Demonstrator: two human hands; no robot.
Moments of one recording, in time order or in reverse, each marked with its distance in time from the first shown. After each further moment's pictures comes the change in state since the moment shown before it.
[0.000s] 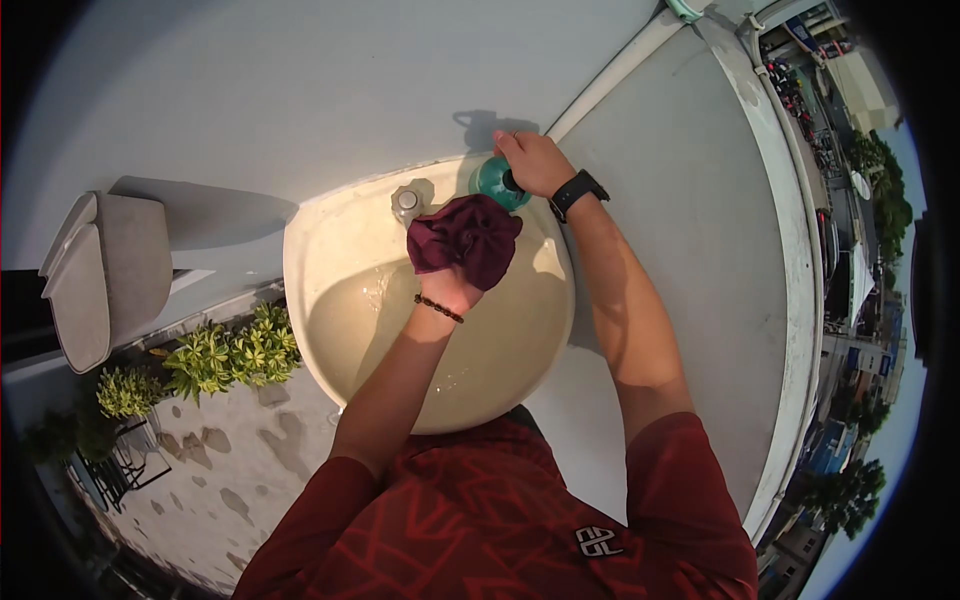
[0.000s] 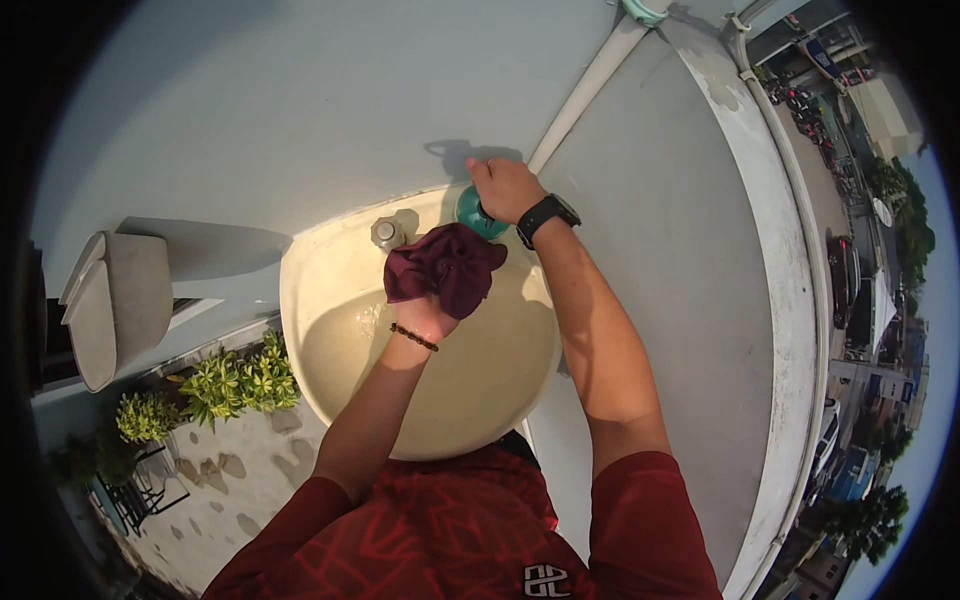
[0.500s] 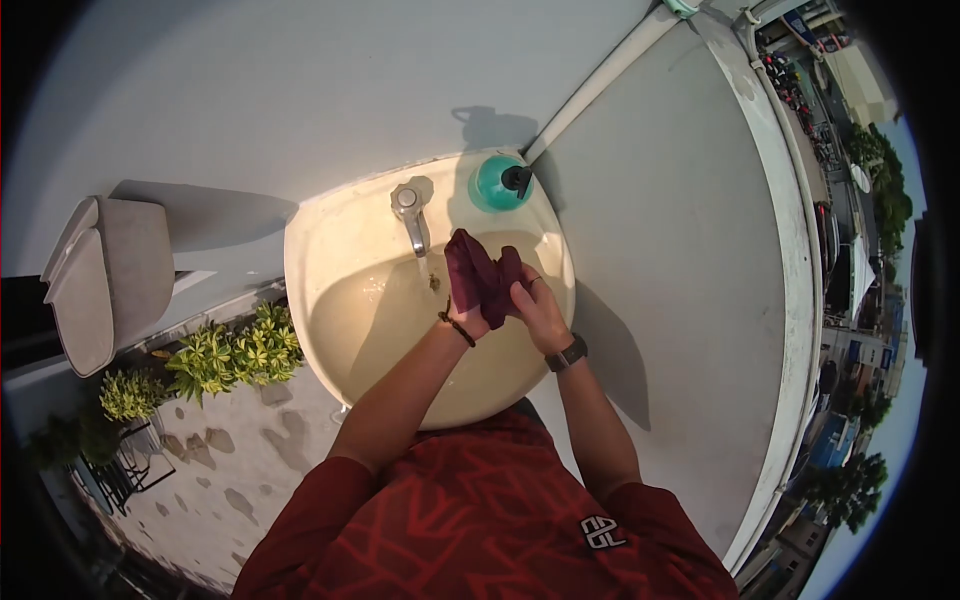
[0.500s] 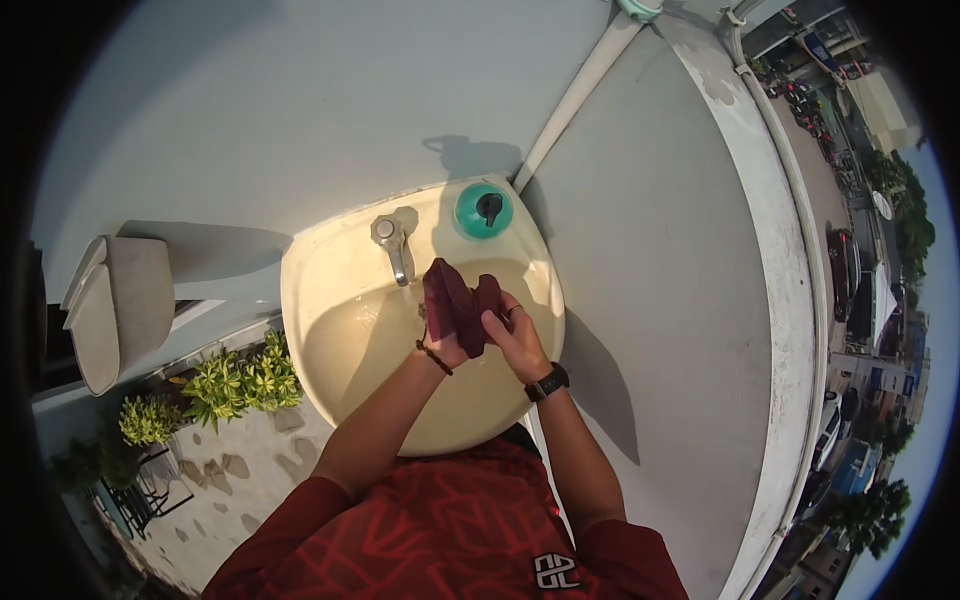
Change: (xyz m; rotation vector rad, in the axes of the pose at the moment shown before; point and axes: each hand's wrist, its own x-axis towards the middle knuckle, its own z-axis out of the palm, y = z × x) left_hand -0.045 -0.024 -0.013 0.053 0.006 -0.275; right_hand -0.183 0.056 0.097 1.096 -0.027 0.100
